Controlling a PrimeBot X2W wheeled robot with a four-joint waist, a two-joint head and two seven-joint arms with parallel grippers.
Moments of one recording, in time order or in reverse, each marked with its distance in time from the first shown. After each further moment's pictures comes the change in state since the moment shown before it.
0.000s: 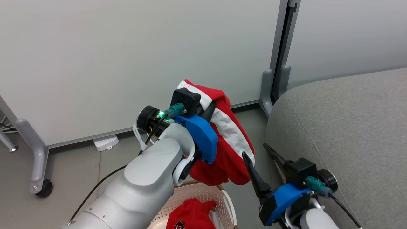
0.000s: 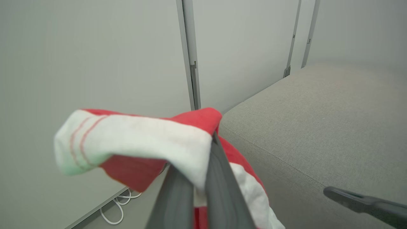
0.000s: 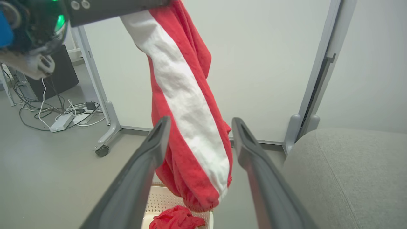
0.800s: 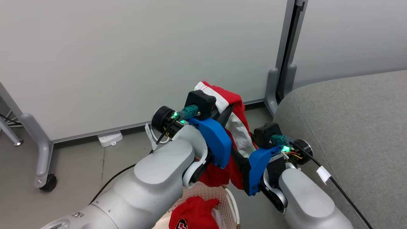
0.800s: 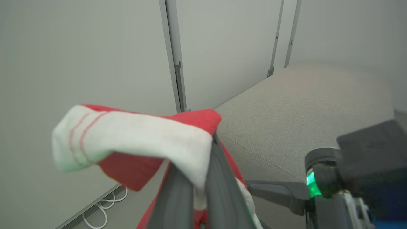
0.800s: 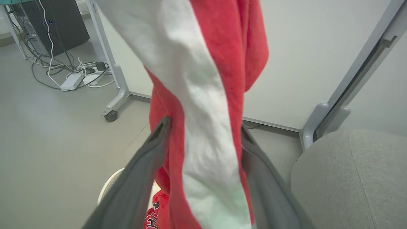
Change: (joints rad) left arm -0.053 0.000 -0.178 -0.047 -0.165 0.020 -0.034; right arm -0.387 0.000 0.186 0.465 0.136 0.000 0.079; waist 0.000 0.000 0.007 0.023
